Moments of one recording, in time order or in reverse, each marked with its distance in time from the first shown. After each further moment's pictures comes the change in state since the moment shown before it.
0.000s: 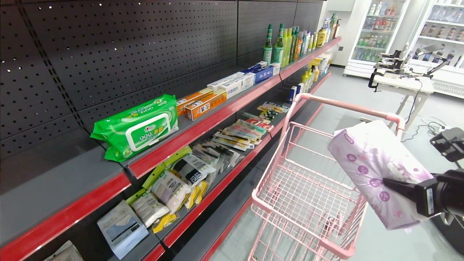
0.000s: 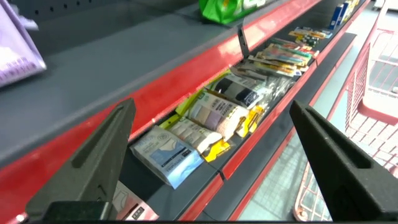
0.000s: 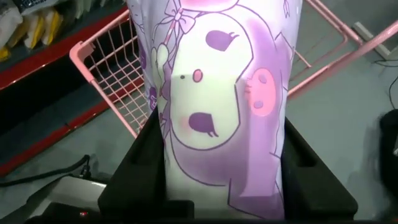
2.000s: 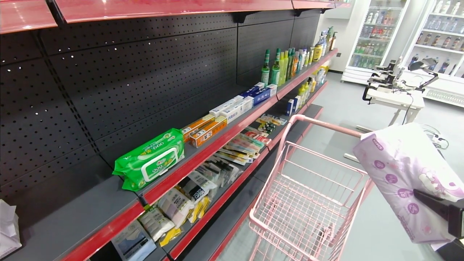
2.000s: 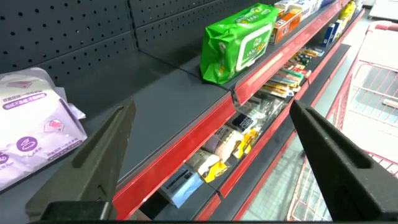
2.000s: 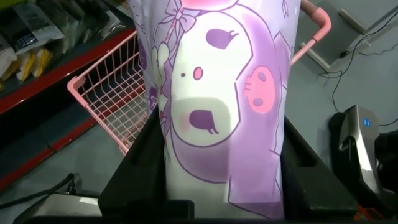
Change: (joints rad) left arm 0.000 0.000 0.000 0.000 0.000 0.000; right arm -0.083 -0.189 0.110 -0.010 -0.036 -0.044
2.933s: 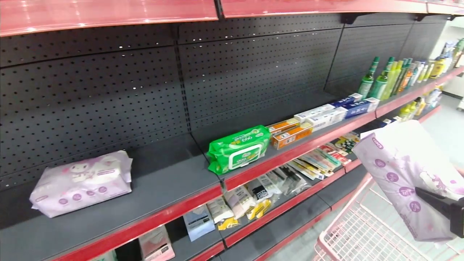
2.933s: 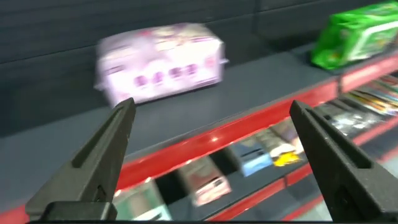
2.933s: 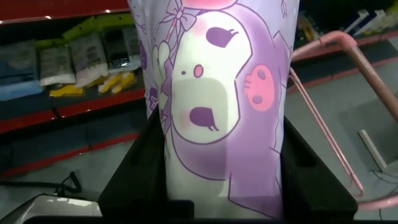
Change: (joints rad) left arm 0.000 0.000 0.000 0.000 0.000 0.000; right arm 0.001 -0.008 -0.009 -0.001 -0.002 -0.040
